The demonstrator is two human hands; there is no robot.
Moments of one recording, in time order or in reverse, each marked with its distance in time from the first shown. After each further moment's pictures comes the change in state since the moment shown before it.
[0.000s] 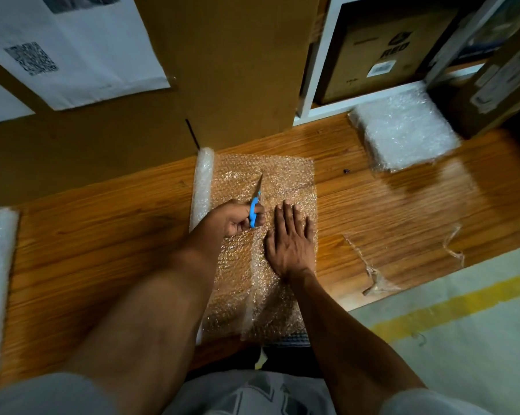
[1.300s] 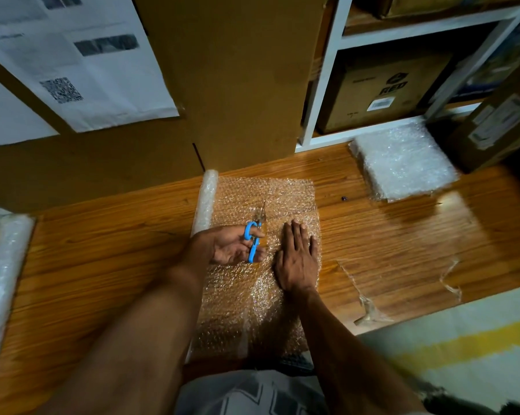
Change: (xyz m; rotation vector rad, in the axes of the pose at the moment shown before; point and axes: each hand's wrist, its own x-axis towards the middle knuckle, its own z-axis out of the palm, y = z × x) left_hand -0.018 -0.002 -0.013 -0.035 -0.368 -0.204; right_hand 0.014 0.031 -0.011 0.121 0.038 0.008
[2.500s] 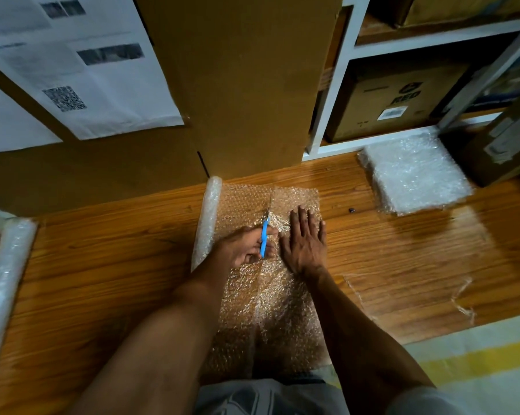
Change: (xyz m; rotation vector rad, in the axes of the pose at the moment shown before) left_hand 0.031 0.013 0.023 0.135 0.408 0.263; right_hand 0.074 0.016 -0.012 -0.118 -0.098 -0.068
